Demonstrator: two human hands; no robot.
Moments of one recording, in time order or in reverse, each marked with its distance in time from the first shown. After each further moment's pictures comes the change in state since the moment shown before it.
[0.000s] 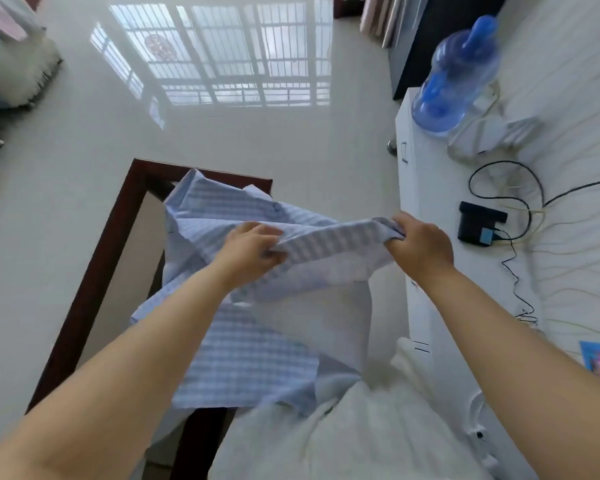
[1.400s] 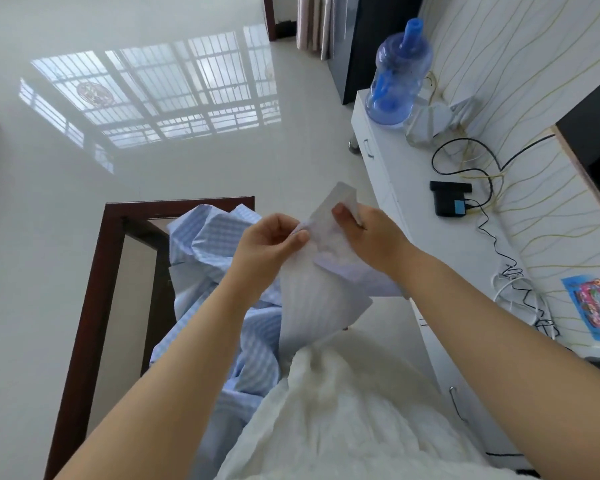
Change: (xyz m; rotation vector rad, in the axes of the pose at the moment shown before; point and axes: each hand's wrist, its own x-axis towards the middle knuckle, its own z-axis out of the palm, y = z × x) left_hand -0.048 0.010 -0.045 -1.169 0.058 0.146; right_hand -0.044 -0.140 -0.006 0.344 -0.060 -0.018
